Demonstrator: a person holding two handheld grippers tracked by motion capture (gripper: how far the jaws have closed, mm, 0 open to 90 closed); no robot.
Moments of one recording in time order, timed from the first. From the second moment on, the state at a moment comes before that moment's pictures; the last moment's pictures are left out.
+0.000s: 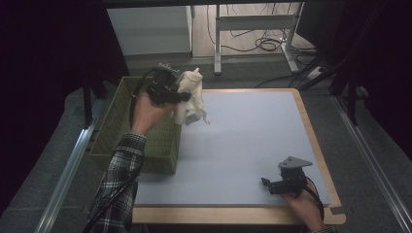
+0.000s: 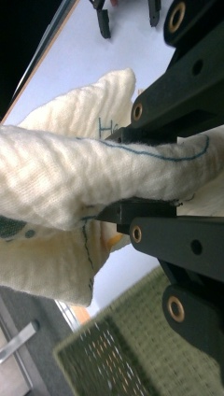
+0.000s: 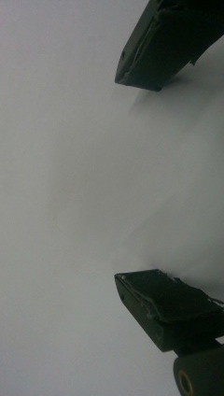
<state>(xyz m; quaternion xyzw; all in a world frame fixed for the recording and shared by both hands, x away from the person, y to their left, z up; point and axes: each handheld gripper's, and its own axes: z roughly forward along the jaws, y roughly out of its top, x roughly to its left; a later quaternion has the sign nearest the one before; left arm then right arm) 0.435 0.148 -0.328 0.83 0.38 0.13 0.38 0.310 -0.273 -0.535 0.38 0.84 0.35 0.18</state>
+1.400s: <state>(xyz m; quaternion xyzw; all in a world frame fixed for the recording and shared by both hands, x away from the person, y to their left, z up) 0.429 0.003 -0.456 0.90 0.31 0.06 0.31 0.310 -0.274 -0.535 0.38 0.84 0.35 0.18</state>
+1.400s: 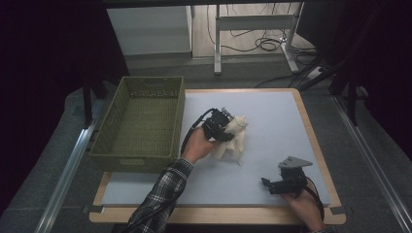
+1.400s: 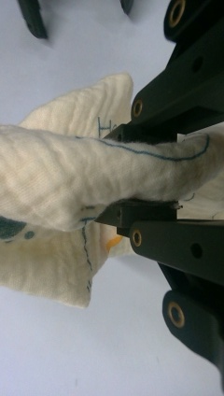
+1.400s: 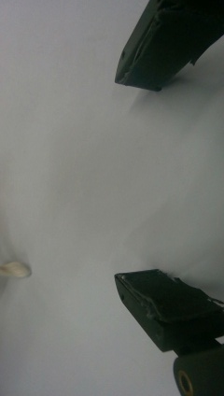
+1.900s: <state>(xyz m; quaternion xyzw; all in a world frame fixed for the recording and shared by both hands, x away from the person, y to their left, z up) 0.427 -0.015 -0.490 0.90 0.30 0.03 0.32 0.310 -0.273 -0.534 0.38 0.84 0.35 0.18</state>
